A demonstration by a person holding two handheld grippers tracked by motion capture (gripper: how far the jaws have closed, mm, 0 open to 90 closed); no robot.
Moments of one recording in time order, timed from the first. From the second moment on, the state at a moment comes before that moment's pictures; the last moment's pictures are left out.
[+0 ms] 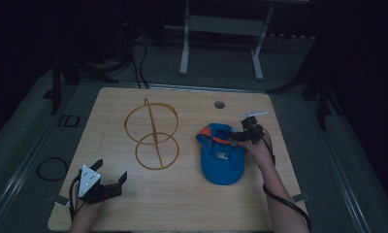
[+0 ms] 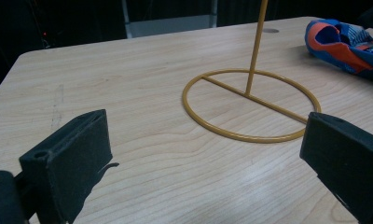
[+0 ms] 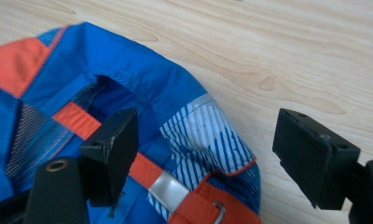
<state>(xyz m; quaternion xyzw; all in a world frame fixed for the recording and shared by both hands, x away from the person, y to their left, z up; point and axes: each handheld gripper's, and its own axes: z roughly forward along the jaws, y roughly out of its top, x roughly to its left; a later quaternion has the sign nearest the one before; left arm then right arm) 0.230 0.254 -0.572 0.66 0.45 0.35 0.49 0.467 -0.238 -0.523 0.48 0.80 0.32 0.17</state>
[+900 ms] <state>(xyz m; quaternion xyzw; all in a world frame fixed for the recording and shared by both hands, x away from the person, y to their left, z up) 0.232 0.255 -0.574 0.67 0.45 0.34 0.48 0.463 -0.212 -0.545 0.42 0.85 0.27 0.17</state>
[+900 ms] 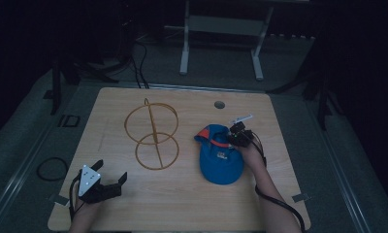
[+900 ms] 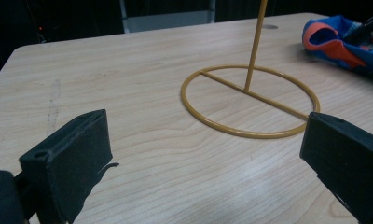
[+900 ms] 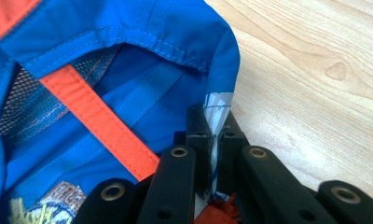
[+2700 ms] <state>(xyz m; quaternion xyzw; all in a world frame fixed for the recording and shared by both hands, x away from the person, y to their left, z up) 0.227 0.230 -0.428 0.71 0.41 0.27 0.51 0.376 -0.237 -0.360 0.35 0.80 0.42 0.25</state>
